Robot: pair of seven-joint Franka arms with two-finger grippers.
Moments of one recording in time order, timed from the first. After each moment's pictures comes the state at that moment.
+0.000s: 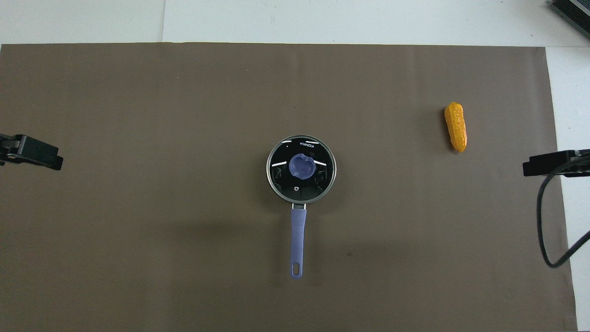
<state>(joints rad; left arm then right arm) -0.02 0.04 -0.03 -1.45 -0.02 1.39 0.10 0.03 -0.11 -0.04 -1.59 0.00 1.52 0.00</state>
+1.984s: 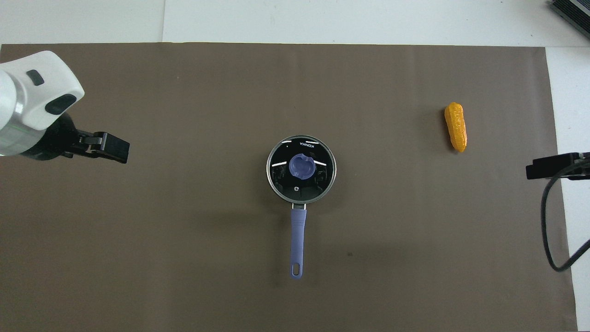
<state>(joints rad) -0.17 0.05 -0.07 -1.53 -0.02 1.54 -0.06 0.03 -0.11 -0.04 -1.58 0.00 1.49 0.00</state>
